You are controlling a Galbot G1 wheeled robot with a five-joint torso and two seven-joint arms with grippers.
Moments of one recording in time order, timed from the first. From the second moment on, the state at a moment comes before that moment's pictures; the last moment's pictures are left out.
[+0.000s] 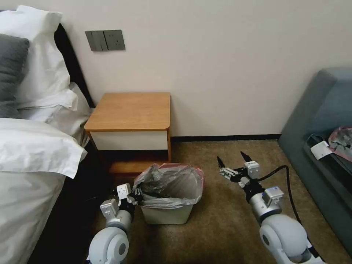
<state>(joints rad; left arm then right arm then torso) 1.53 -1.34 -0.39 -2.02 -0.61 0.33 -0.31 -1.48 1.26 0.43 2.06 0.24 -0.08 0.01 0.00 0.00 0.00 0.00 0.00</state>
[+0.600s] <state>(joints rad) 1.54 -1.34 -0.40 -2.02 -0.60 0.34 -0.32 -1.49 1.31 0.41 2.03 0.21 -0.05 -0.01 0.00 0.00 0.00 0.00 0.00</state>
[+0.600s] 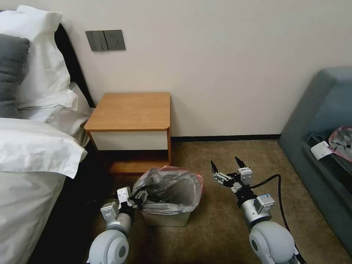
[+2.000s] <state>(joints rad) 1.50 -1.26 -0.44 -1.97 -0.27 0.13 -0.17 -1.58 1.49 0.37 1.98 -0.07 0.10 0.09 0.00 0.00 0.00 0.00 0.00</state>
